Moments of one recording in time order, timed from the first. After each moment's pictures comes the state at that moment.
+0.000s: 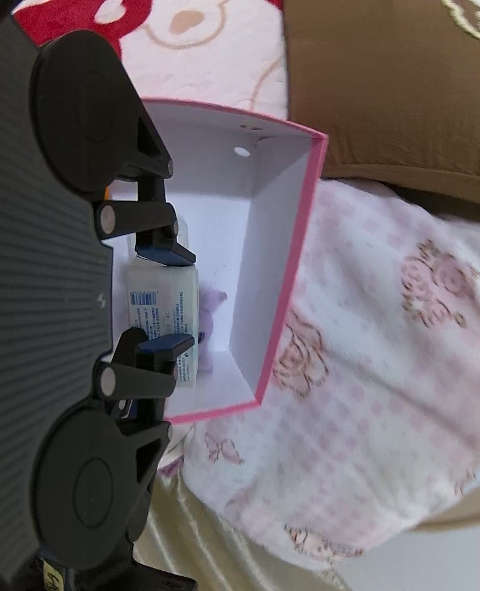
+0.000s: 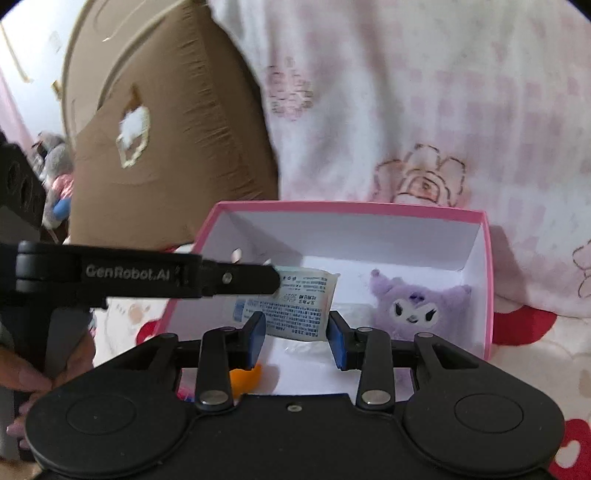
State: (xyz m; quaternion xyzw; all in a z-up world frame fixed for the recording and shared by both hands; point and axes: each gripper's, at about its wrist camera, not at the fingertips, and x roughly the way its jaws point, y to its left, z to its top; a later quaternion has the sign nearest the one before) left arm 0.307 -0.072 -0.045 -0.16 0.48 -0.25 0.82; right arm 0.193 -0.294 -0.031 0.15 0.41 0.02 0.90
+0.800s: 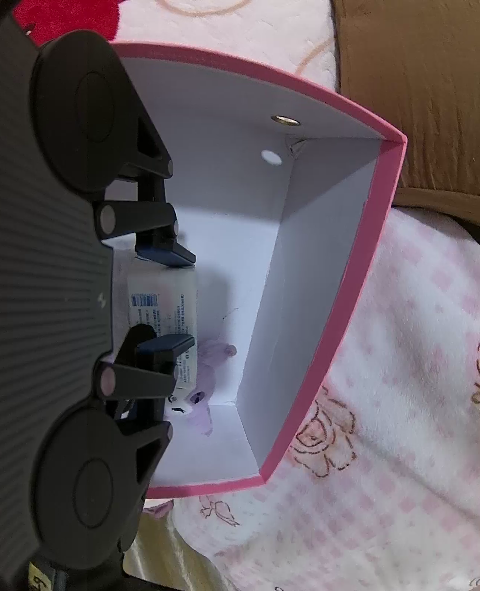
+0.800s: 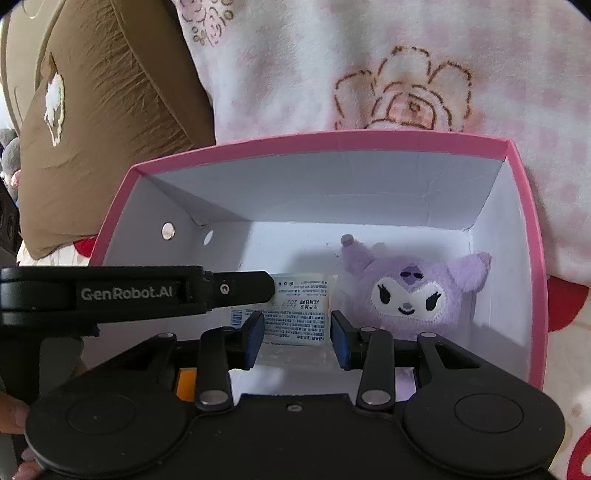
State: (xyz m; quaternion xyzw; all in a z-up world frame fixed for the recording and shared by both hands) left arm 0.340 -0.085 -0.114 -0.18 0.52 -0.21 0.81; right arm 0.248 -0.308 -0.101 0.17 0.48 -0.01 0.86
